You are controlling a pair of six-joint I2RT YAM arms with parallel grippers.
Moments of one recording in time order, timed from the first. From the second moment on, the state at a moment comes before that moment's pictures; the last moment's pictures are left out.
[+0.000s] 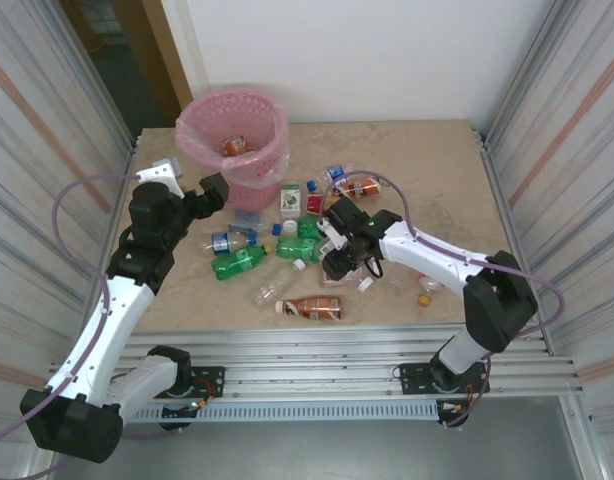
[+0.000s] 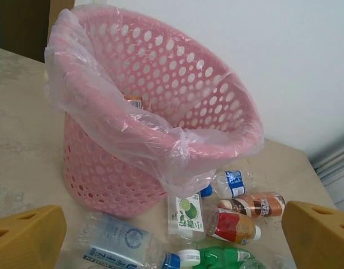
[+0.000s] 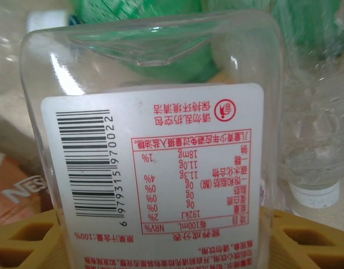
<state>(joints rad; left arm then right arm) -0.23 0.95 0.92 -0.24 -0.03 -0.49 0.74 1.56 1.16 -0.80 0.03 0.04</state>
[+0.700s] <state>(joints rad) -0.58 1.09 1.00 -0.23 0.14 -0.56 0.79 1.31 1.10 -0.27 0.02 -0.02</state>
